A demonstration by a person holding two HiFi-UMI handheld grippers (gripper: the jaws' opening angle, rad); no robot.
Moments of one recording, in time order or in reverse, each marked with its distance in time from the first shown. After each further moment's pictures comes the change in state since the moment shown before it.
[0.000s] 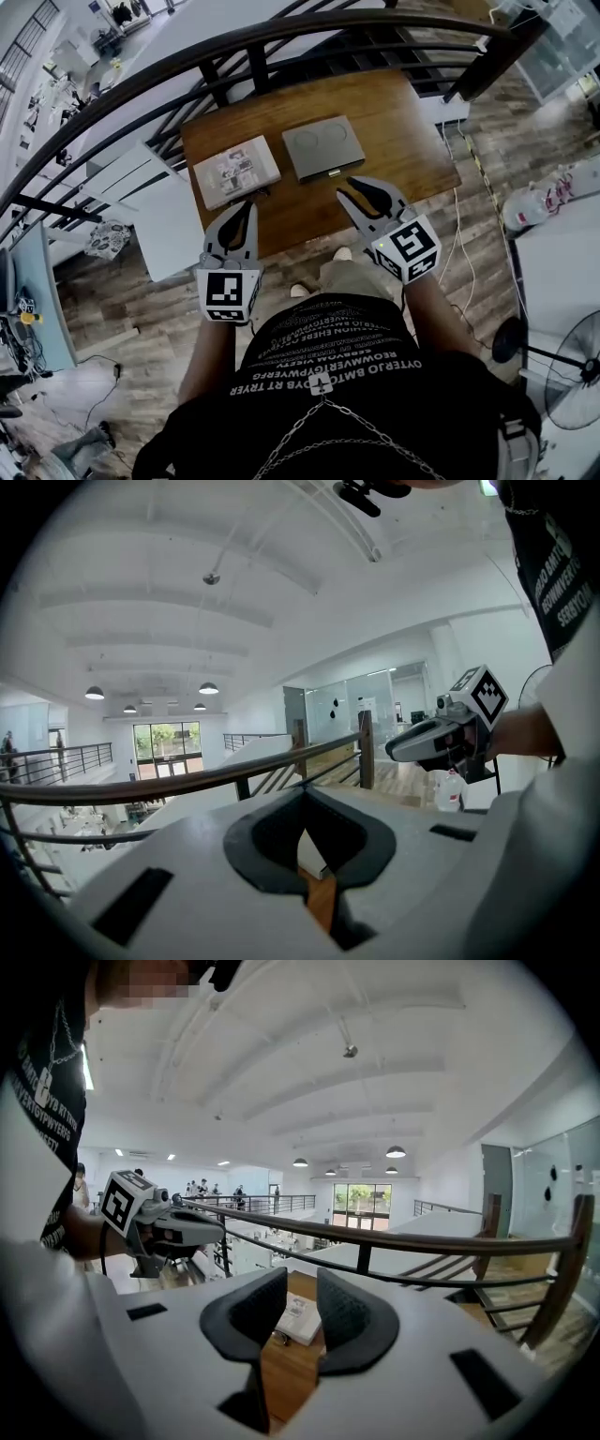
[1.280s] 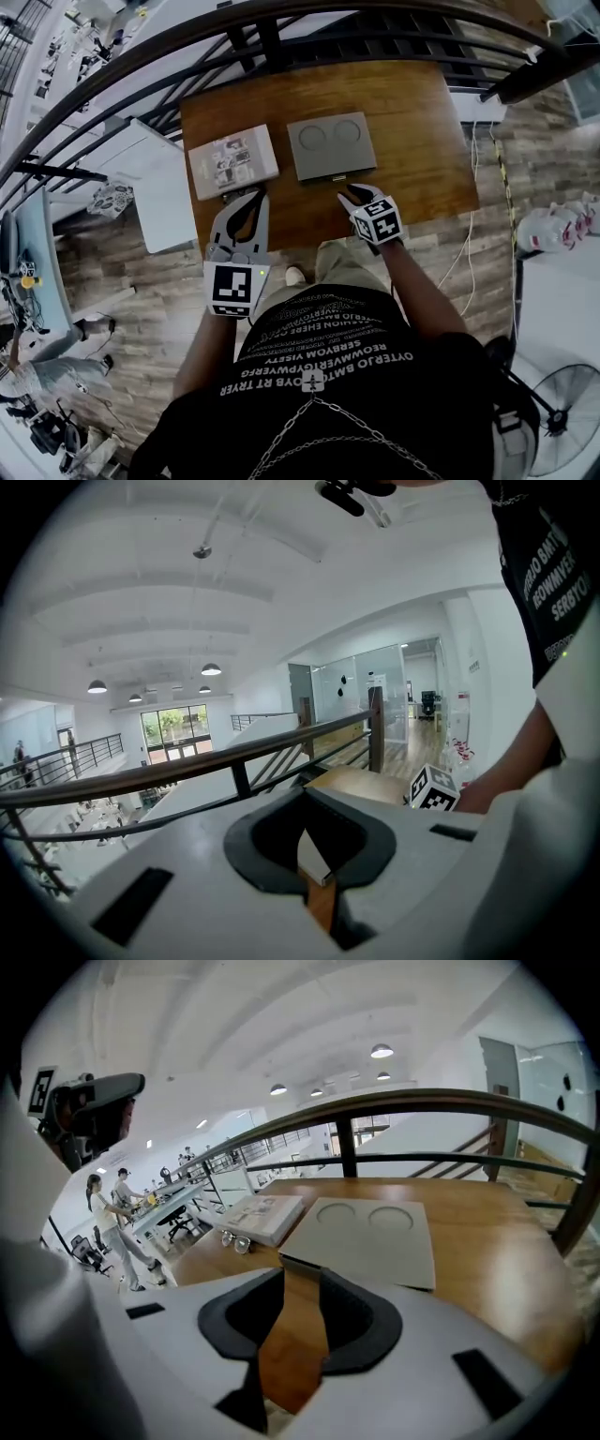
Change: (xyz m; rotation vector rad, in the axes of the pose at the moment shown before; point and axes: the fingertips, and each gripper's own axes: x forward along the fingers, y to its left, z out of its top) left arm 0.127 -0.012 -0.014 0.004 0.141 0.058; right arm 0.133 -0.123 -0.265 0.247 0.468 0.106
